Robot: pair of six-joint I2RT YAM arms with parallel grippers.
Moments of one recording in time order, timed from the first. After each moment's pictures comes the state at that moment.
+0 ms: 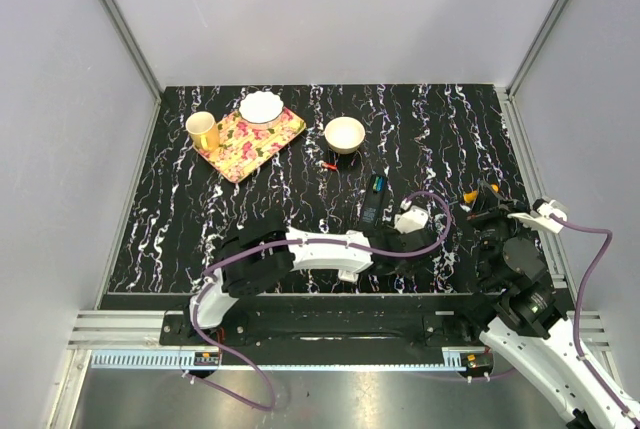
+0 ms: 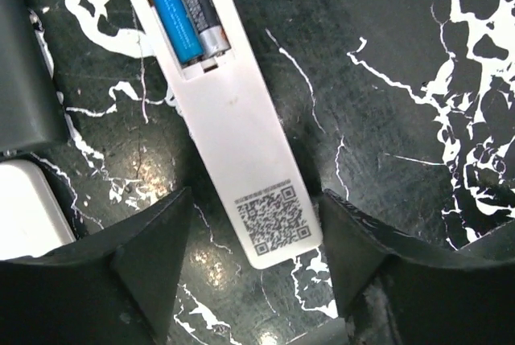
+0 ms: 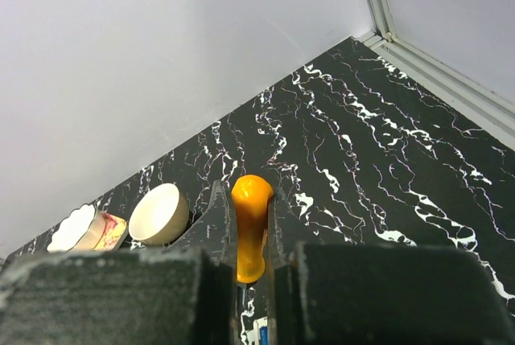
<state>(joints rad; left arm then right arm) -1.31 2.11 1.49 -0.40 -0.40 -0.71 0.66 0.24 0.52 -0.16 0.95 0.43</state>
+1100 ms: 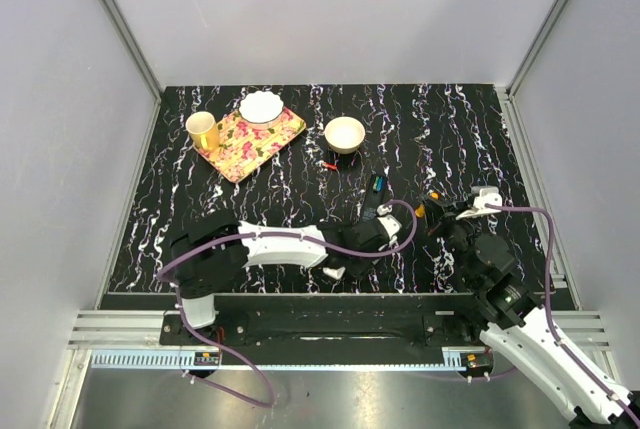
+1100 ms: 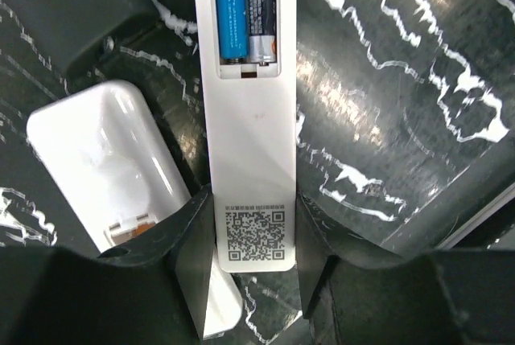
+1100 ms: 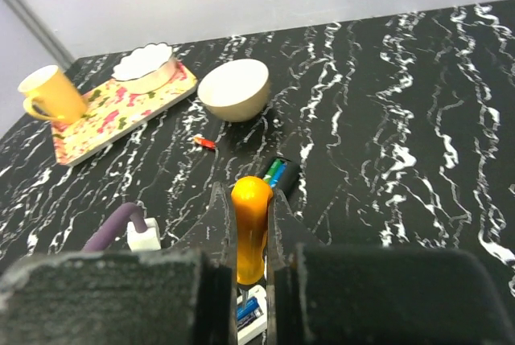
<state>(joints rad) -1.20 1.84 1.13 -0.32 -0.15 -0.33 0.66 0.29 0.33 -0.02 0.44 0.28</state>
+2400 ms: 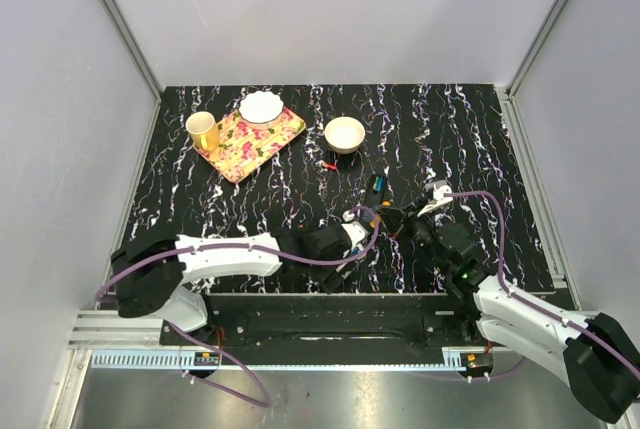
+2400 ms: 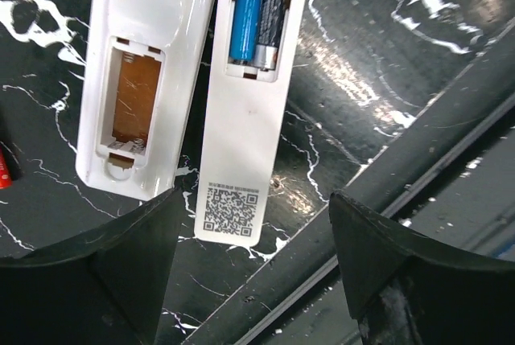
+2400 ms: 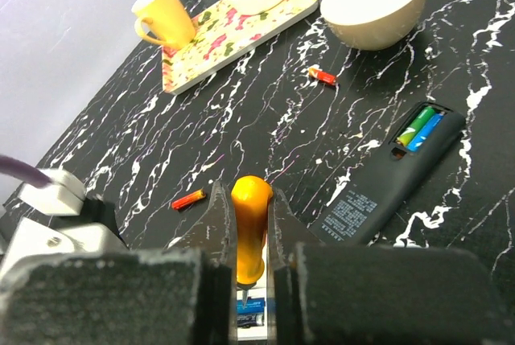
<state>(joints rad) -1.18 1.52 0.86 -0.43 -0.14 -0.29 0.66 0.80 0.15 0.64 0.08 0.48</state>
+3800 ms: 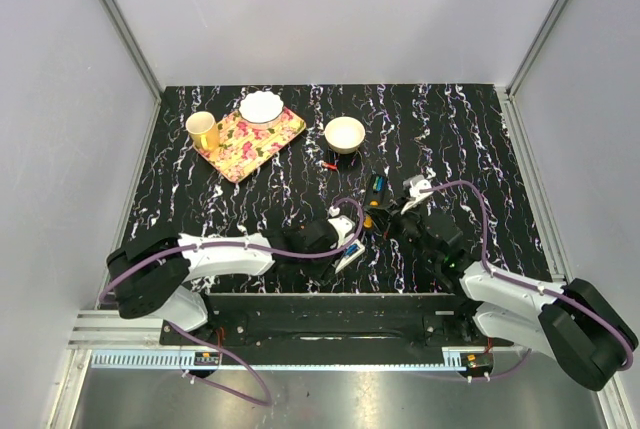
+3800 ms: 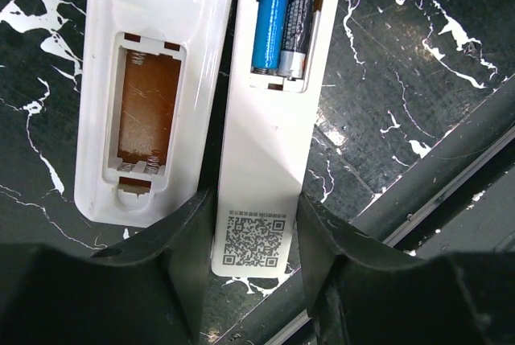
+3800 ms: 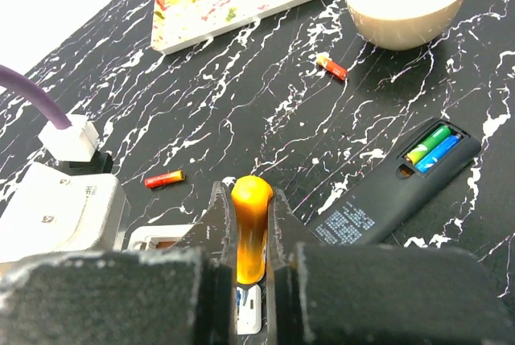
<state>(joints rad) -1.09 1.49 0.71 -0.21 -0.04 -0.36 0.67 1.04 0.21 0.76 -0.02 0.30</state>
